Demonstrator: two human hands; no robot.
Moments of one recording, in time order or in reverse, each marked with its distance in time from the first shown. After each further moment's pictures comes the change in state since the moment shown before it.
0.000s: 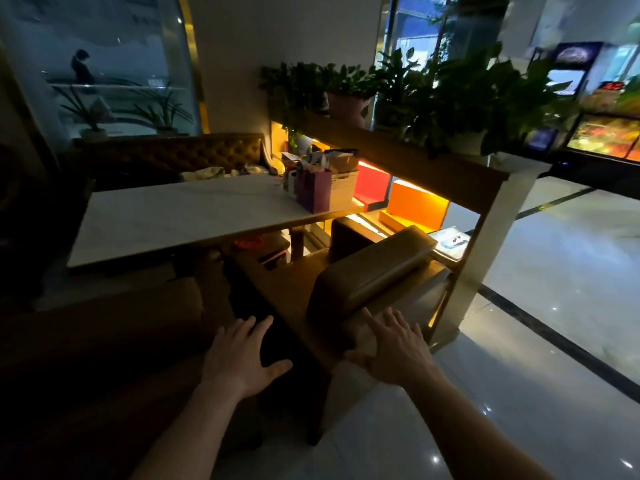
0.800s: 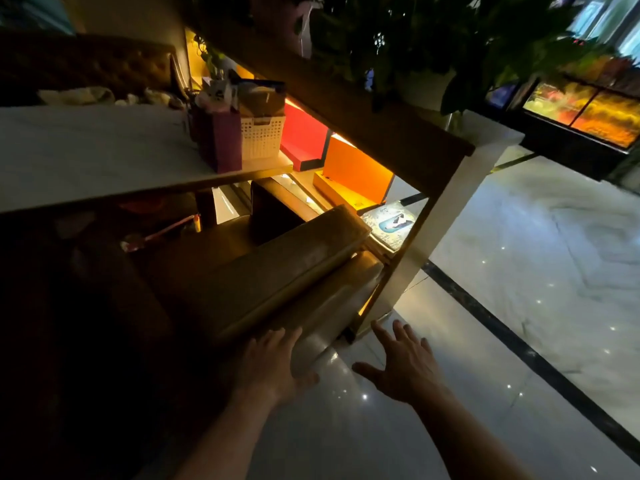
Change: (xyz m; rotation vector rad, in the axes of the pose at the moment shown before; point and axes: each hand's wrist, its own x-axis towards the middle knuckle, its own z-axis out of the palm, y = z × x) left_hand 0.305 0.282 0.163 -0.164 -0.275 0.133; right_hand 0.207 0.316 0.019 -0.072 -0.225 0.201
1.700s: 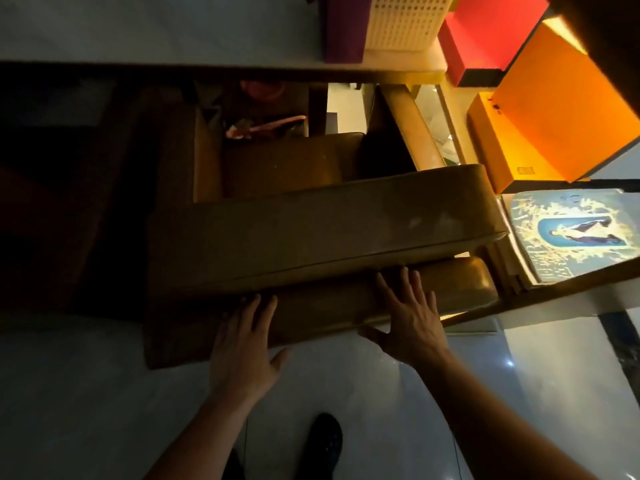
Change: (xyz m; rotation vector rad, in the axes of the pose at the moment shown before) left_hand 0.141 0.003 0.121 0.085 0.298 -0.694; right_hand 0.335 0.048 0.091 -0.085 -0.135 -0.601
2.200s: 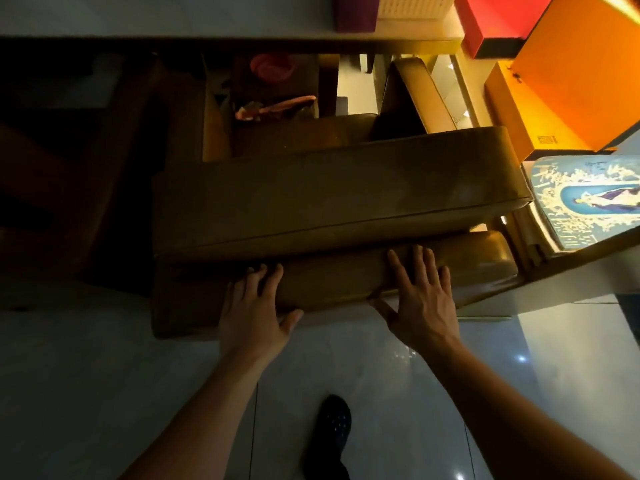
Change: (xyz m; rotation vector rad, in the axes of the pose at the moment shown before) left_hand -0.007 -0.001 0.013 -0.060 0.080 -0.053; right_hand -0.022 -0.004 0.035 -0.072 0.181 0.012
